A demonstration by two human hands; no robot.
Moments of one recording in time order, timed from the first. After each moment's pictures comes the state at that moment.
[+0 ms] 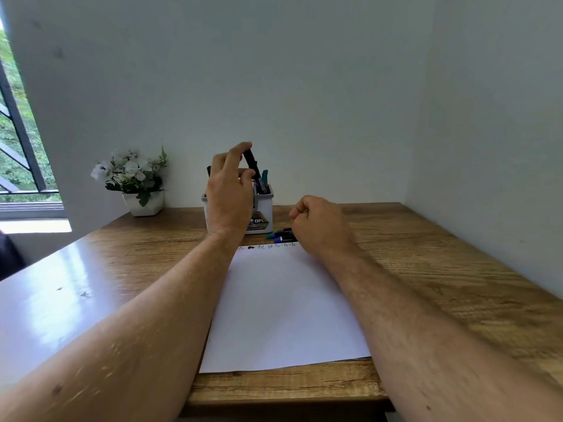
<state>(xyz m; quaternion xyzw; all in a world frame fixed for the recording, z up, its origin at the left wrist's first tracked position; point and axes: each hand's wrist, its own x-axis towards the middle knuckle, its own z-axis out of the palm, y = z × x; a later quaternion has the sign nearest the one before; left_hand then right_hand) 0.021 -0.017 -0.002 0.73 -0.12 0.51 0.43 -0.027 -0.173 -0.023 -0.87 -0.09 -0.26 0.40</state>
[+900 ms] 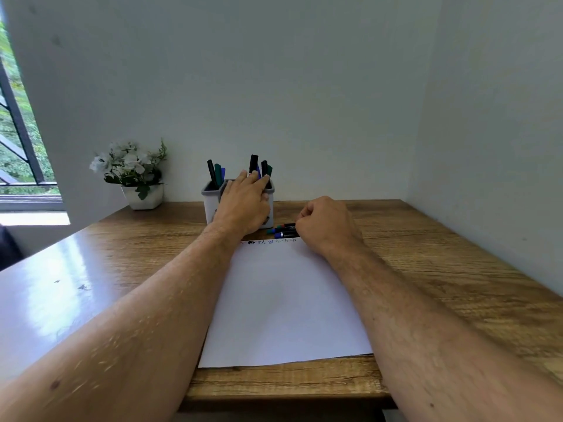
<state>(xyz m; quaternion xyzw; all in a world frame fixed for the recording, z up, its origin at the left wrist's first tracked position) 0.041 -0.012 -0.016 0.95 -0.12 0.26 0.15 -0.029 -0.175 -0.022 -0.92 -0.02 -0.22 0.33</state>
